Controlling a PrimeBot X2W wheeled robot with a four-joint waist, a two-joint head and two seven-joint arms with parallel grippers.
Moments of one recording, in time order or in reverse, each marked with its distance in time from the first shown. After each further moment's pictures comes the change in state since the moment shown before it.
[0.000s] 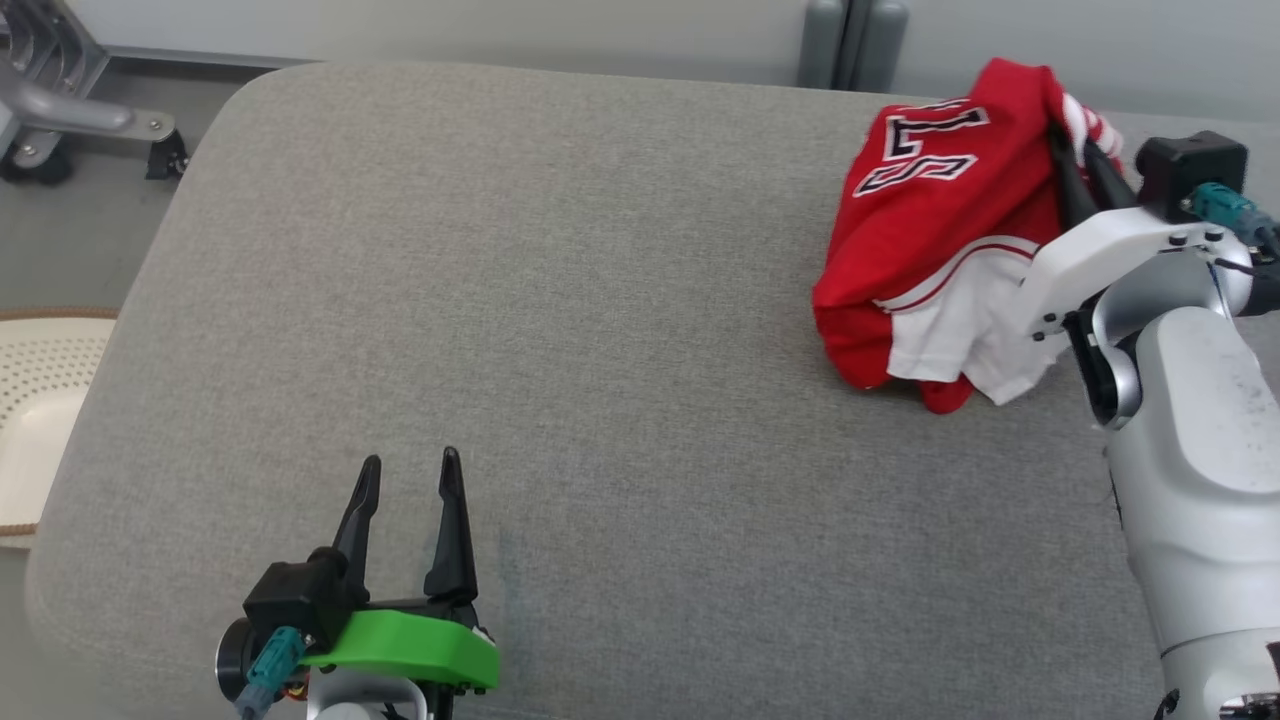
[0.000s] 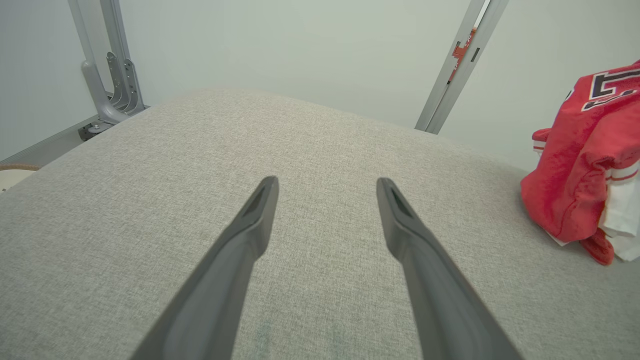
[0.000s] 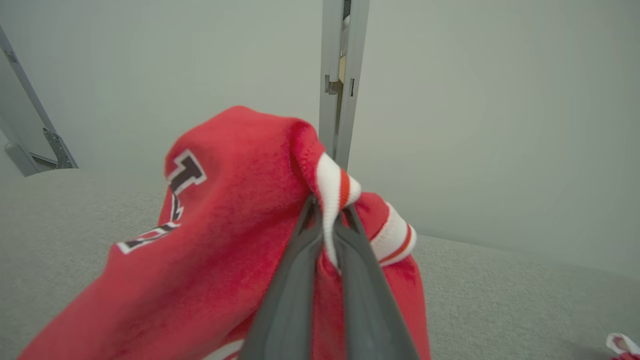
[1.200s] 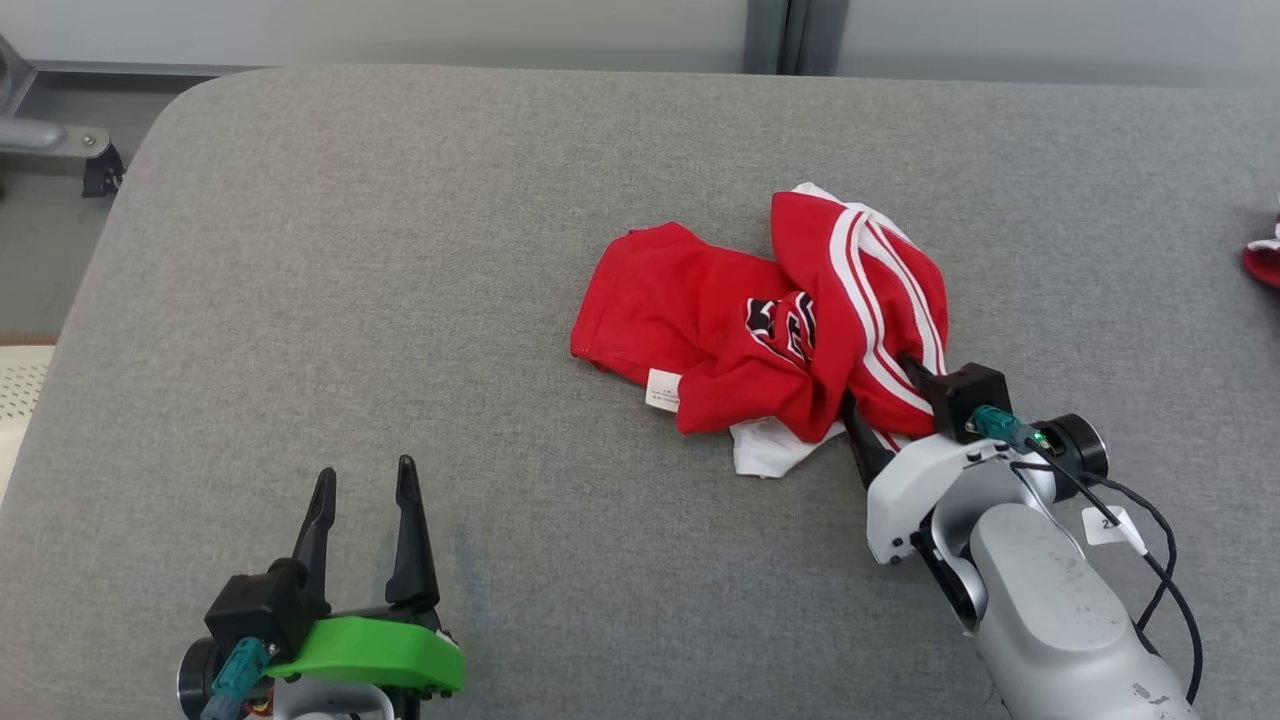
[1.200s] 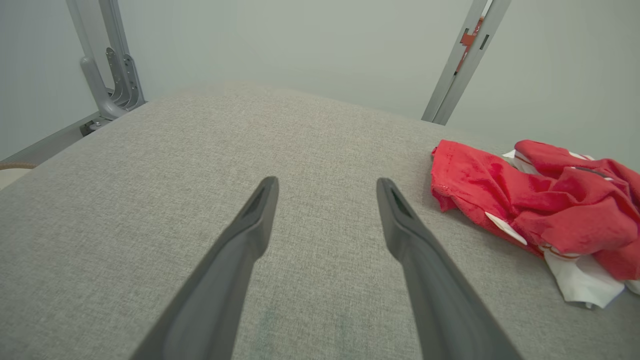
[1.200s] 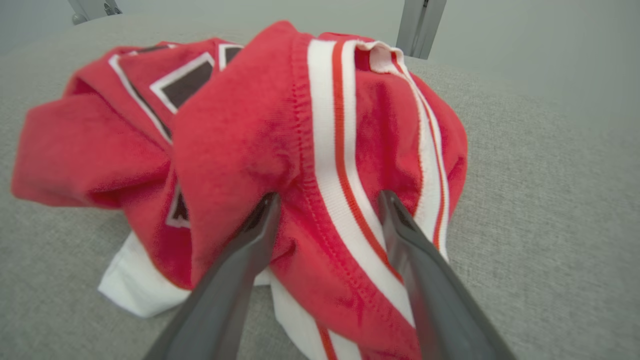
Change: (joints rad) left arm 0.011 0.000 0.068 0.009 0.018 -0.001 0.000; right arm 0.208 0.088 0.235 0.165 0.012 0.000 -0.126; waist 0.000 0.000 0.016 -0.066
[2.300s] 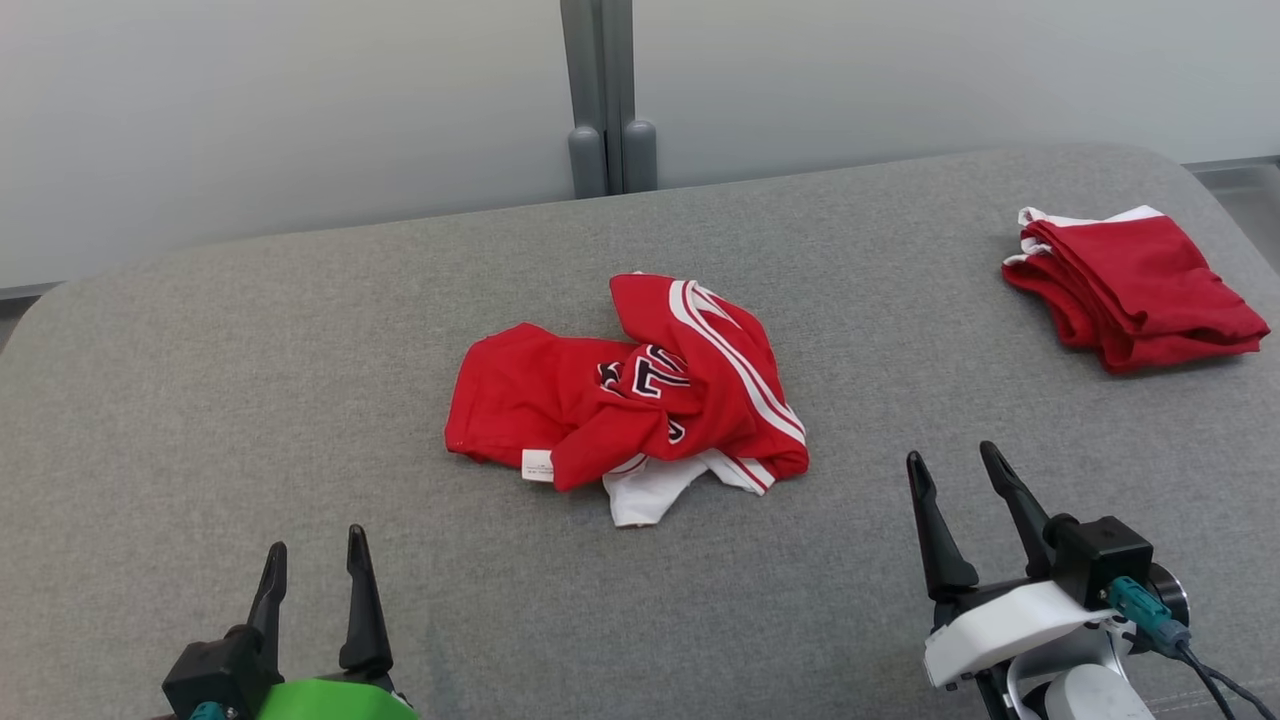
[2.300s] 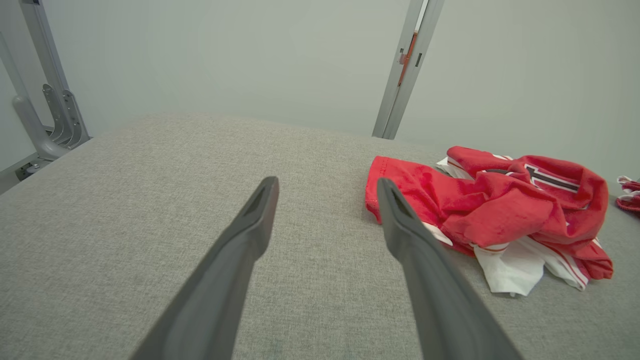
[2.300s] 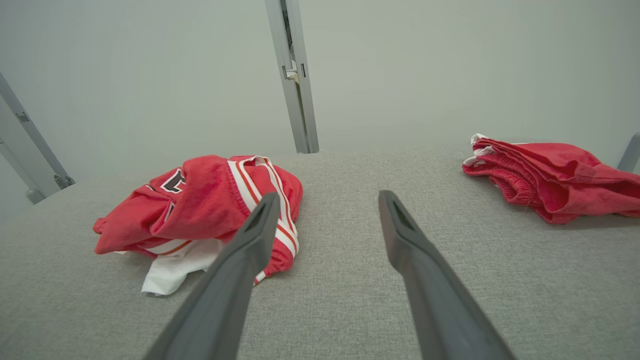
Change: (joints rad) left arm 0.099 0.002 0.099 0.011 0.036 -0.028 0.000; right arm 0.429 0.009 -0.100 -0.495 0.136 0.000 -0.089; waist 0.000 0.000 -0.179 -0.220
